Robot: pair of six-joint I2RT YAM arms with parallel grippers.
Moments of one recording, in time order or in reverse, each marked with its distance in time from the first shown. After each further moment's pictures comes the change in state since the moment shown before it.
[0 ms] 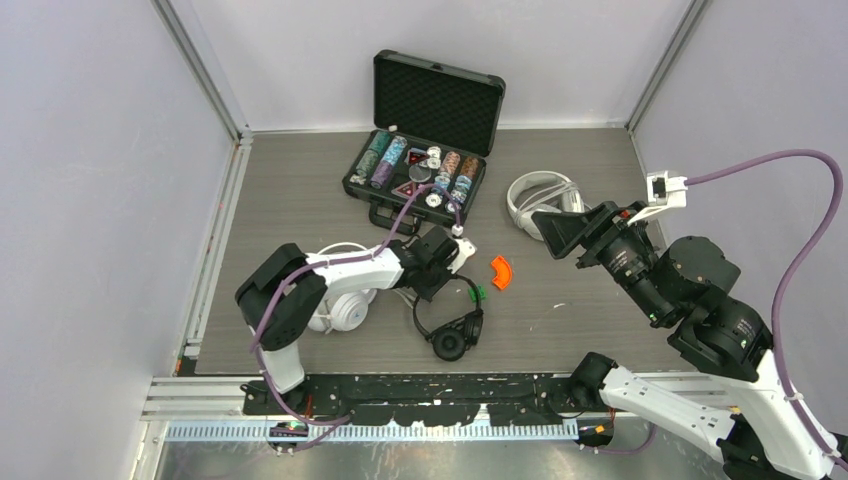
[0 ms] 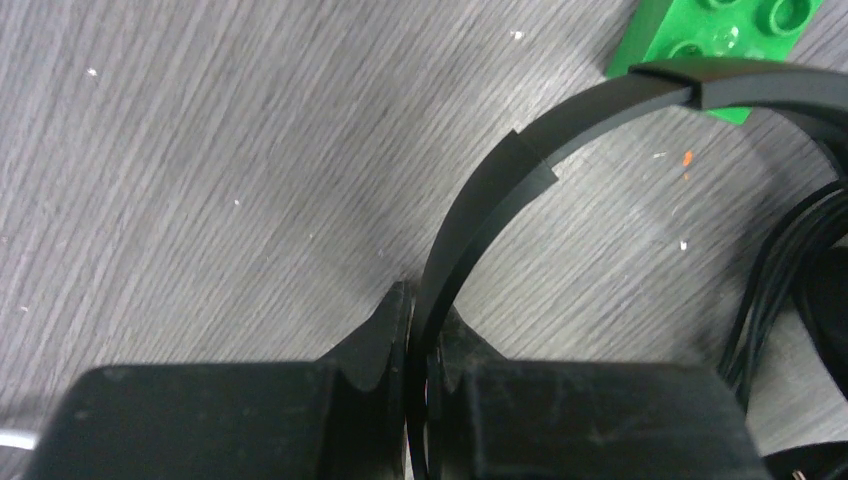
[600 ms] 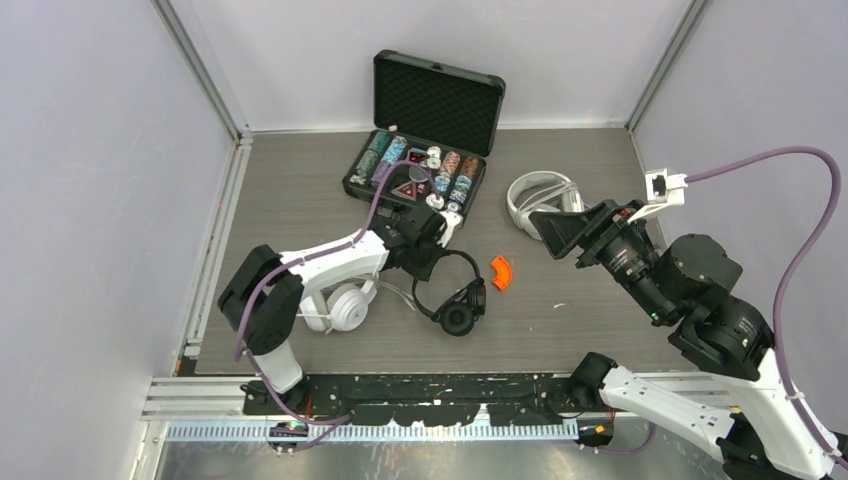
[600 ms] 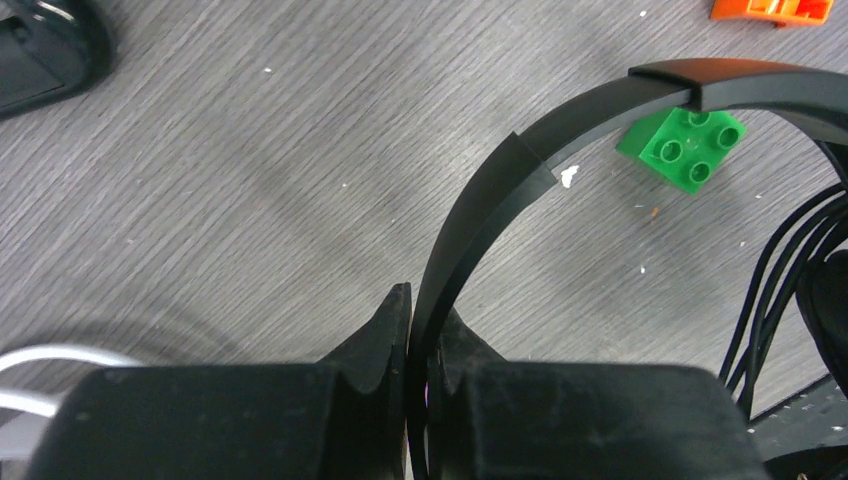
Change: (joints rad) left arm 0.089 -0.072 0.106 -0.122 0.024 -0.155; right arm 0.000 0.019 0.018 0.000 -0.038 0.025
